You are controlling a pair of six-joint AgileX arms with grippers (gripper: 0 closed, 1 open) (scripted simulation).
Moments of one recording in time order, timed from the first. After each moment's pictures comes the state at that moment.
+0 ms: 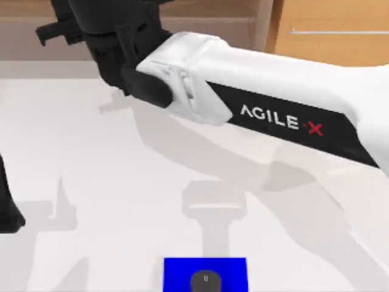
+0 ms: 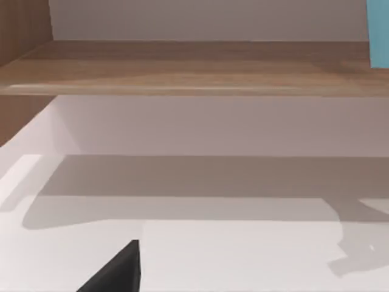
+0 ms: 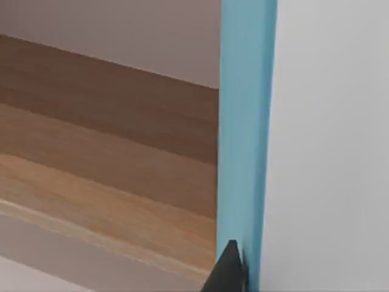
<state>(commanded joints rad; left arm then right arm) 0.00 0.00 0.00 0.00 0.00 0.00 0.92 2.22 1.91 0.08 0.65 0.01</state>
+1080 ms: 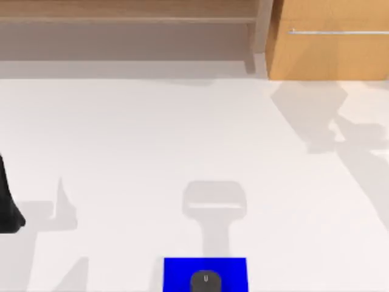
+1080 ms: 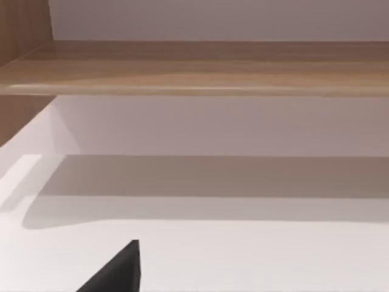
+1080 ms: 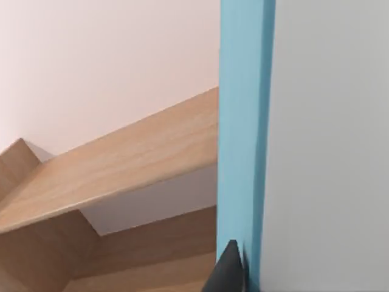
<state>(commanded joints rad) 0.00 0.00 0.00 0.00 0.00 0.00 0.35 0.80 1.37 -0.58 0.00 0.54</state>
